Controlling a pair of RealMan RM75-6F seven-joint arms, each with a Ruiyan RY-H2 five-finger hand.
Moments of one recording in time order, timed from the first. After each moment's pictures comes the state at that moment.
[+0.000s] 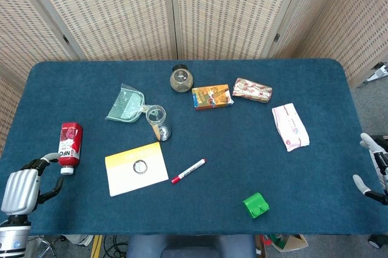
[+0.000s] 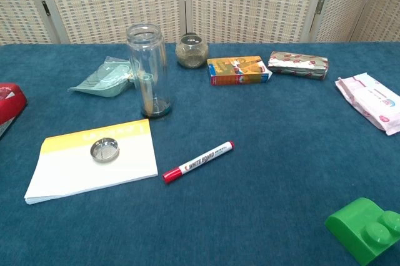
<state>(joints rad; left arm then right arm) -0.10 -1.11 -0.07 -1.93 1.42 1.51 0.21 0.01 -0.89 0.03 -1.63 -1.59 1.57 0.26</state>
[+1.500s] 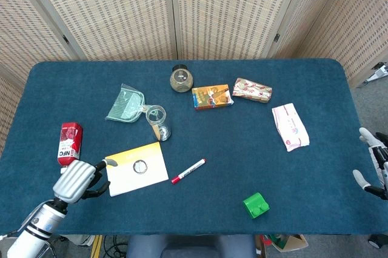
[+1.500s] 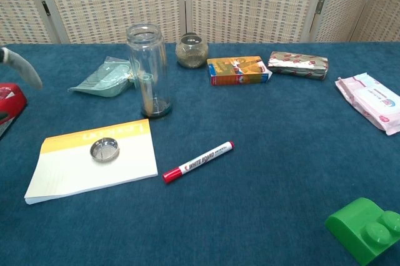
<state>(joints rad) -0.35 -1.10 -0.04 -1.85 1.64 1.17 0.05 0.04 -0.85 0.05 -1.69 -1.57 1.54 0.20</state>
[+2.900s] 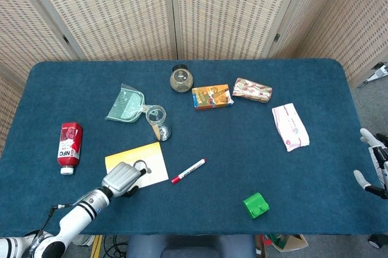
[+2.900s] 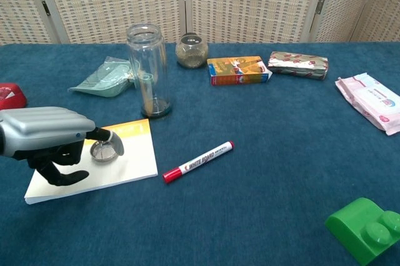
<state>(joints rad) -0.67 -1.31 -0.01 -1.80 1.14 0.81 0.56 0.04 -0.87 0.05 -1.66 -1.55 1.52 0.22</state>
